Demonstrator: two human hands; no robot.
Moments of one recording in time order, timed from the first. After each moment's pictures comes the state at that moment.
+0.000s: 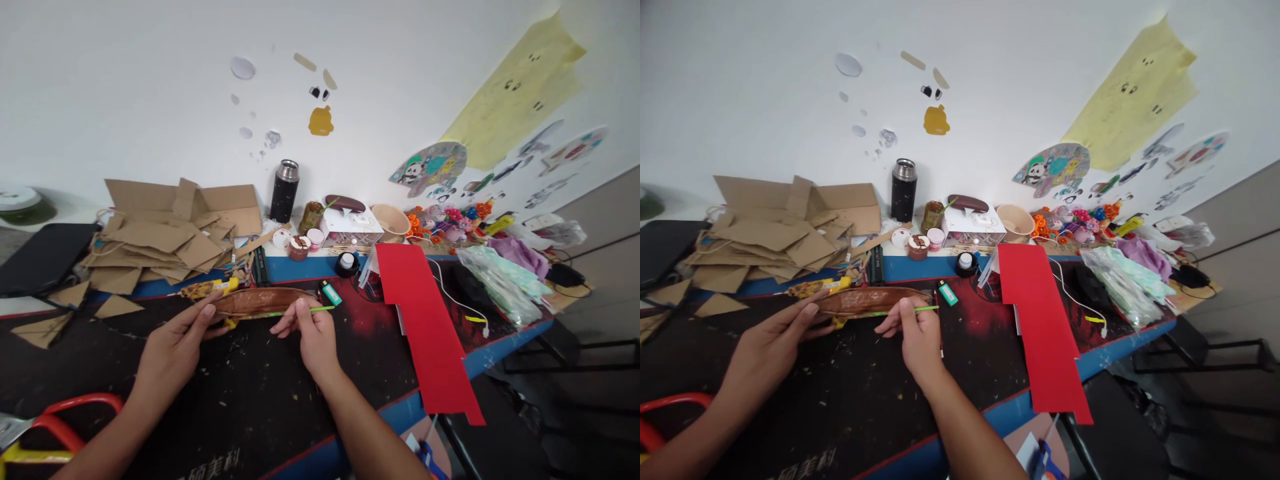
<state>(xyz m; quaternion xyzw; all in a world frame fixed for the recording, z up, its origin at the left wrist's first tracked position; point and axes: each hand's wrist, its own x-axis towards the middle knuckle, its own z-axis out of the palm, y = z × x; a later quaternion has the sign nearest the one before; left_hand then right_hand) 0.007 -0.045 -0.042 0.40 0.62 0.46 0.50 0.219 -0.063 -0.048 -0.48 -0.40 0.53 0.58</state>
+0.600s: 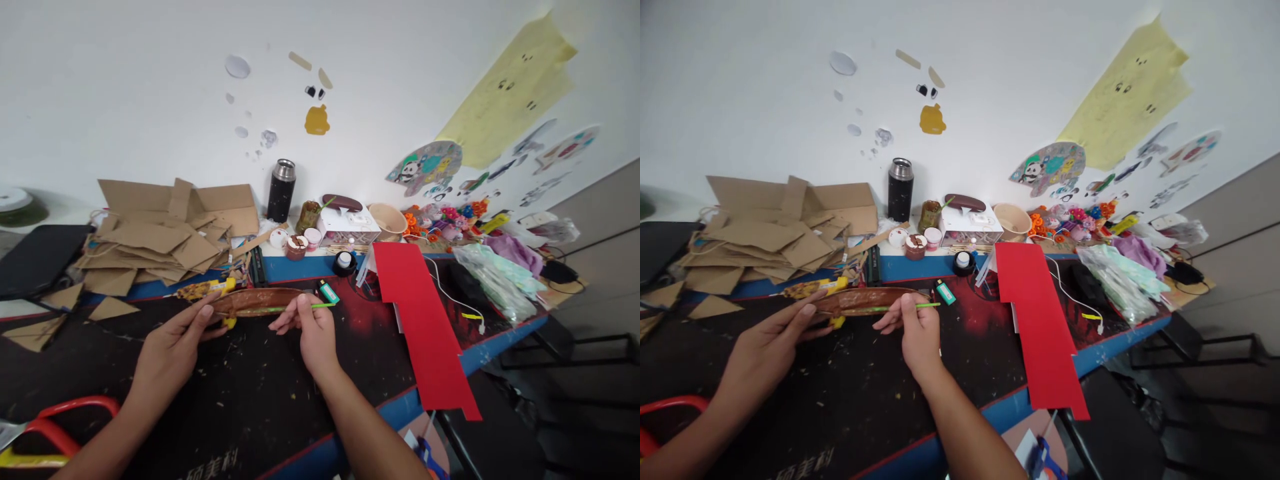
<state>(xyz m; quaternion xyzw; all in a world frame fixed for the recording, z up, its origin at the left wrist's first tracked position) 0.008 -0.045 -0.049 0.40 0.61 0.47 0.50 0.218 -0.060 -0.046 -0.46 -0.37 0.54 0.61</state>
